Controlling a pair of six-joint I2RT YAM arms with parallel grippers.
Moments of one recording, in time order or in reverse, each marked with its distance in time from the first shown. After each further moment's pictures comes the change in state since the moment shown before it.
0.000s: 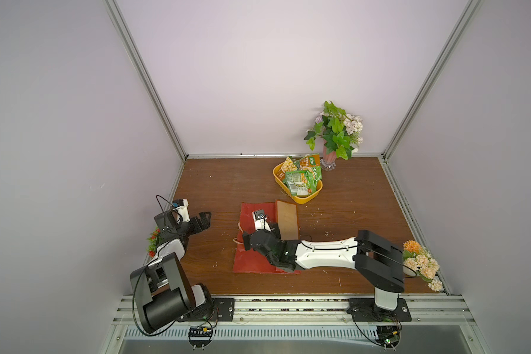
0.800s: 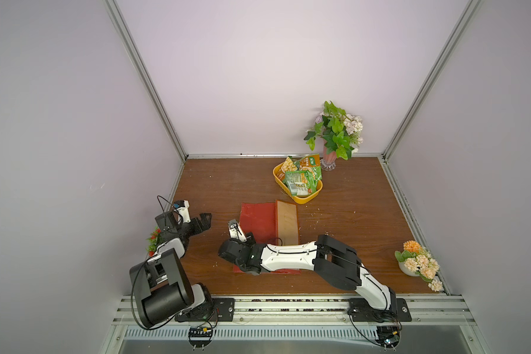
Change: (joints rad) left arm 0.000 0.037 0.000 0.003 -0.001 0.005; right arm 0.064 0.325 0.430 -0.326 0.063 0.047
